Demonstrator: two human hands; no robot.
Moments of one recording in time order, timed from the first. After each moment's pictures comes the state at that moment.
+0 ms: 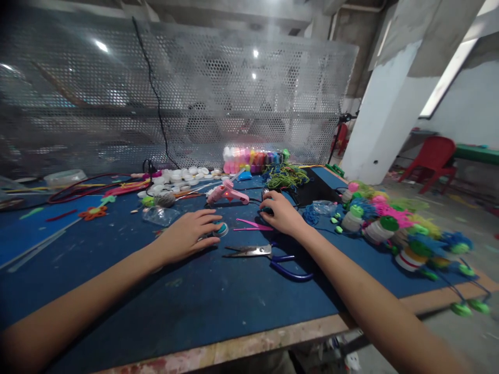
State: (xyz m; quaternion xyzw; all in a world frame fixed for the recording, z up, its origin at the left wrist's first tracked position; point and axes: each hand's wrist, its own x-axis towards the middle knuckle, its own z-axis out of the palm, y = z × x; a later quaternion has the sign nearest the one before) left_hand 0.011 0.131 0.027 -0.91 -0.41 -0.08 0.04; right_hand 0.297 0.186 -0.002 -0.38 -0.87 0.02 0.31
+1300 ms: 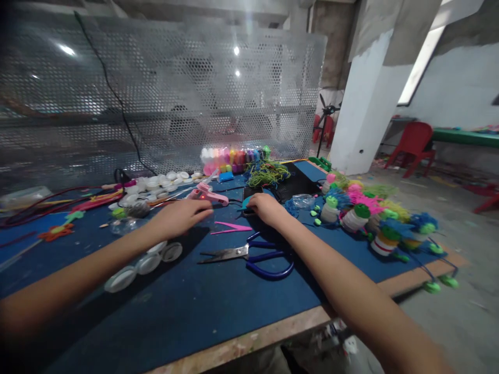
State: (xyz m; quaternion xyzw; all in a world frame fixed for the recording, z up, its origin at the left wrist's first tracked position) left_hand 0.073 0.171 0.070 -0.87 -0.50 -0.01 0.04; right_hand 0.312 0.205 0.007 -0.43 -0.87 0.03 0.23
